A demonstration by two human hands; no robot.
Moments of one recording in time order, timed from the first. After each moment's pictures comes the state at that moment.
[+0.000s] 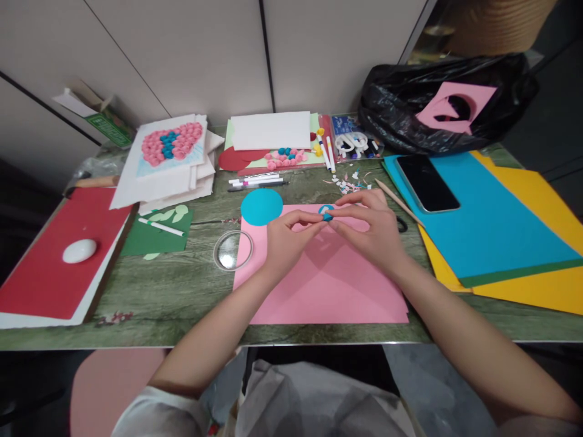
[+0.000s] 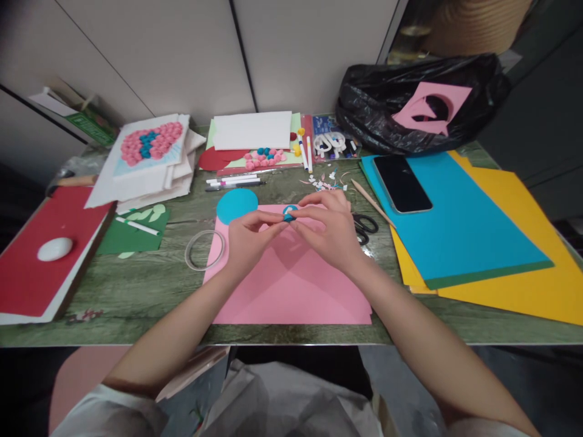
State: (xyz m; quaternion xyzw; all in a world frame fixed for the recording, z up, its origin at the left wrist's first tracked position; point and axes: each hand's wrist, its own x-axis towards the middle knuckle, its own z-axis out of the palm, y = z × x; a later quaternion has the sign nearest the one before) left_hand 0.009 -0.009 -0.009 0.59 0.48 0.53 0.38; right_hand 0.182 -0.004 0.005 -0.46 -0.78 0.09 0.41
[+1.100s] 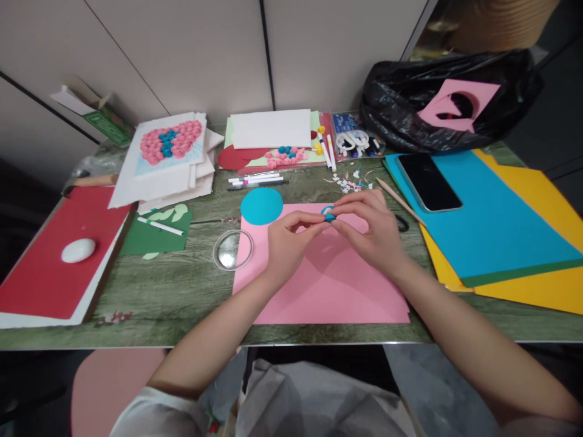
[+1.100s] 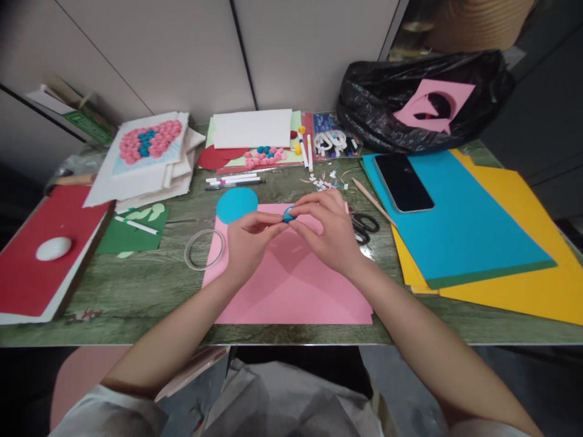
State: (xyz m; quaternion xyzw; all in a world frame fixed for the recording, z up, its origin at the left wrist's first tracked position) left_hand 0.014 -0.016 -0.005 0.53 0.47 0.56 0.44; right_hand 0.177 -0.008 0.011 -0.43 -0.78 0.11 0.44
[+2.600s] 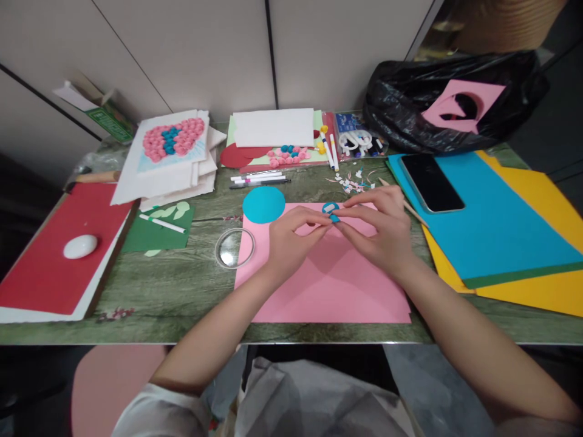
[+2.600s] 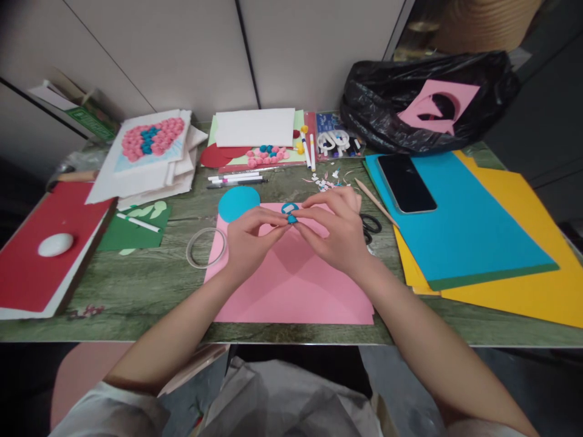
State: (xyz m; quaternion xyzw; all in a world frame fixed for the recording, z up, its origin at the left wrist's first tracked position) left_hand 0.007 -0.014 0.000 0.64 0.40 0.56 0.34; right_hand 0.184 -0.008 0.009 -0.43 -0.79 -0.01 0.43
